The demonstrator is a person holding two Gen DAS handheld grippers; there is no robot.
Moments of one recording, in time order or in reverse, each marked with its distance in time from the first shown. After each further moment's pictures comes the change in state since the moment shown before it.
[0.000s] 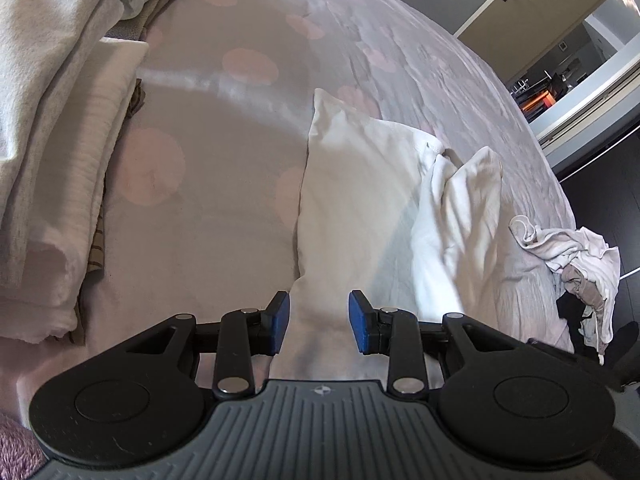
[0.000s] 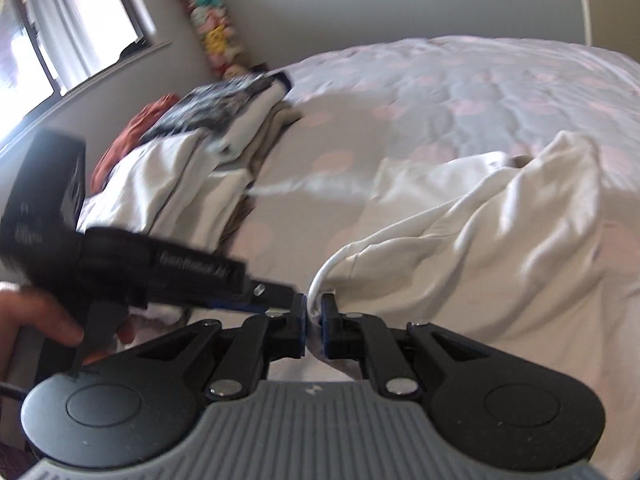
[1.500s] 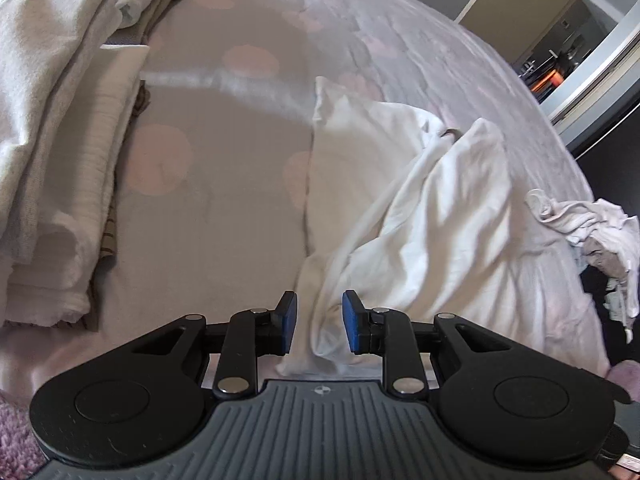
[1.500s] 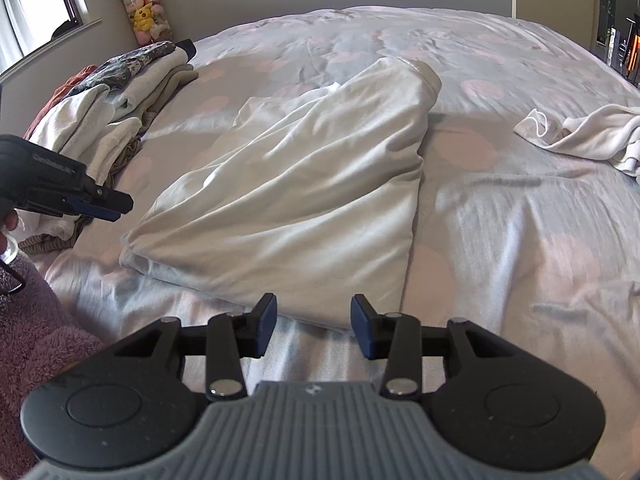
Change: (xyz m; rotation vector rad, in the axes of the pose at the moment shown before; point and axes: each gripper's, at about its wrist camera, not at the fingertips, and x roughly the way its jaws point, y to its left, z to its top) left arm -0.001 -0.012 -0.020 0.085 0.014 0.056; right arm -0.061 -0.090 -0.076 0.061 0.048 -0.245
